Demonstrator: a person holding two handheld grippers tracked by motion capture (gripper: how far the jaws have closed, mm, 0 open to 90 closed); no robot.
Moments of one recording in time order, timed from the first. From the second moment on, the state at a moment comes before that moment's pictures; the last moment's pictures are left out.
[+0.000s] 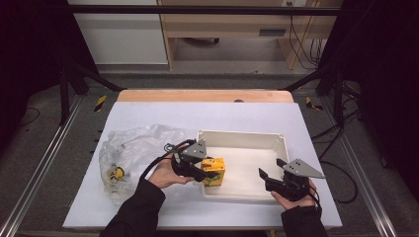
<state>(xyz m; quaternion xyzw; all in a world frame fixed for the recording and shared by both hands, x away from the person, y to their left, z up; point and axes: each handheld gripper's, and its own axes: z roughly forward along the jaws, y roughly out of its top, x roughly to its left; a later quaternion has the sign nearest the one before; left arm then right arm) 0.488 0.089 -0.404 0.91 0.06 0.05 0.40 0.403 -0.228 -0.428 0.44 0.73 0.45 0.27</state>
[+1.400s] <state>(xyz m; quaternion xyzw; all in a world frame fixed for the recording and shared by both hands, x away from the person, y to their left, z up) 0.444 0.168 -0.379 0.83 0.25 0.17 0.47 0.402 -0.238 -0.429 0.46 0.71 0.45 0.28</state>
